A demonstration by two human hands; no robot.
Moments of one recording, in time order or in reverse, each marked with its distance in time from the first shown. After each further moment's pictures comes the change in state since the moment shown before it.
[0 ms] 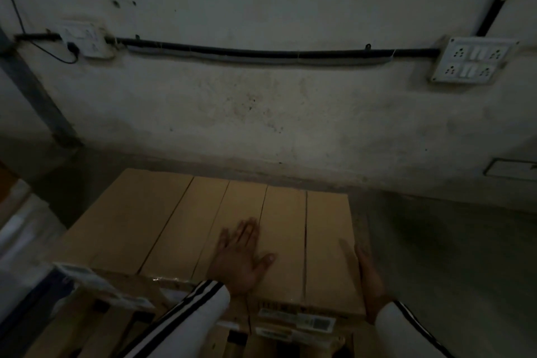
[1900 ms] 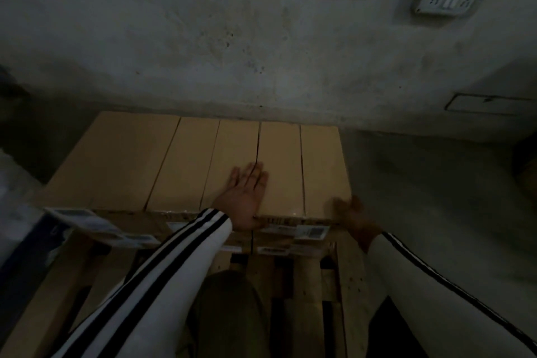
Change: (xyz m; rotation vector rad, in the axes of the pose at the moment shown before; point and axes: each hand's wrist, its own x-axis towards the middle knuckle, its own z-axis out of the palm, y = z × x) left_hand -0.014 -0.018 0.003 0.210 -0.150 0.358; right_hand -0.050 0.065 0.013 -0.328 0.173 -0.154
